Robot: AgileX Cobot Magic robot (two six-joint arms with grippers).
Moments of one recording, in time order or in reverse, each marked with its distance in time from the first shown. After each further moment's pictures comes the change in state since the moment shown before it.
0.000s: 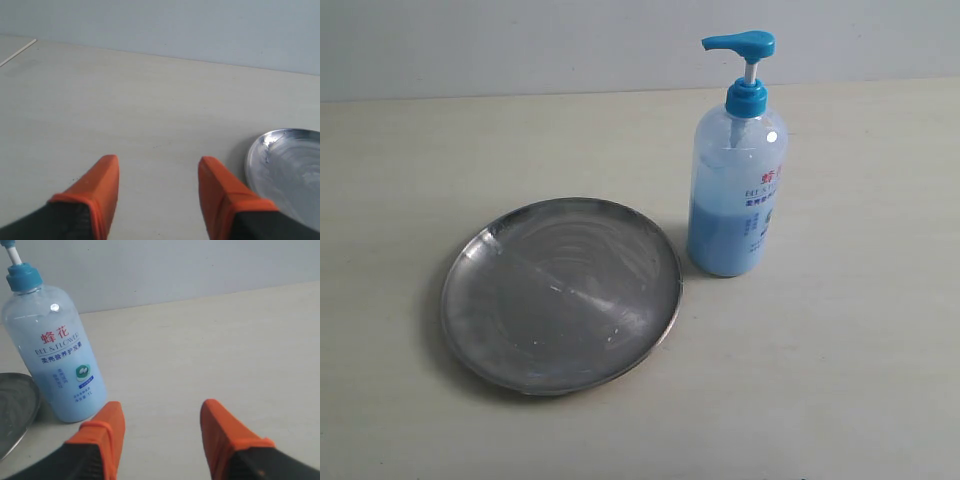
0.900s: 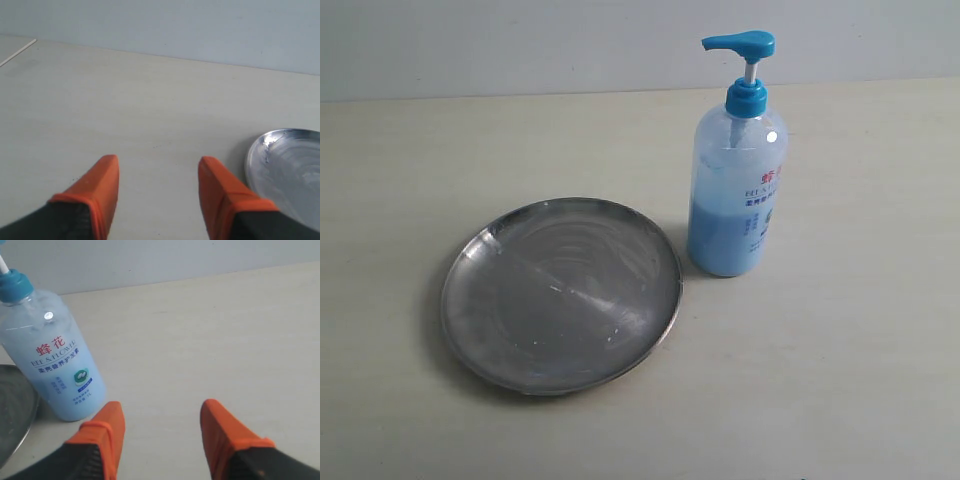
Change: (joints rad) left arm 0.000 0.000 0.000 0.000 0.000 0.000; right arm 0.002 0.403 -0.227 0.000 0.000 0.000
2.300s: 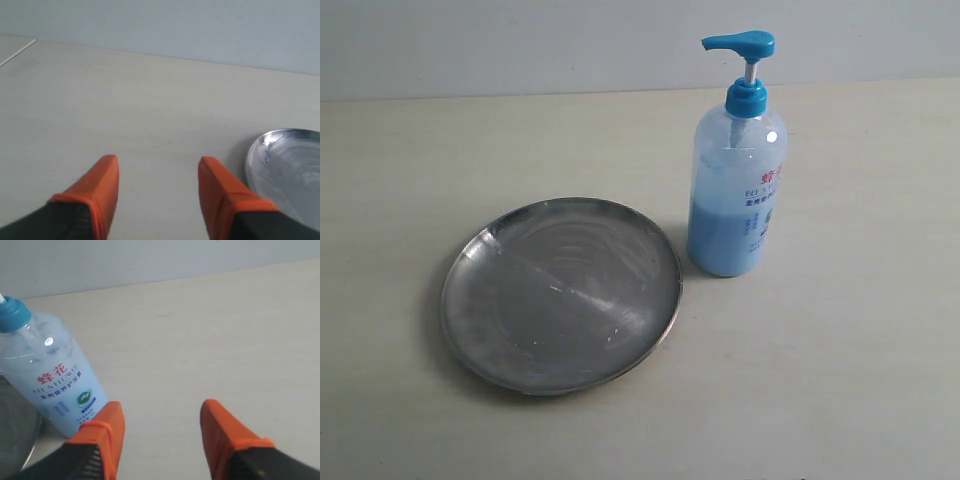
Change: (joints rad) left arm 0.000 0.000 0.000 0.000 0.000 0.000; right arm 0.000 0.242 -0.164 0.028 -0.014 -0.014
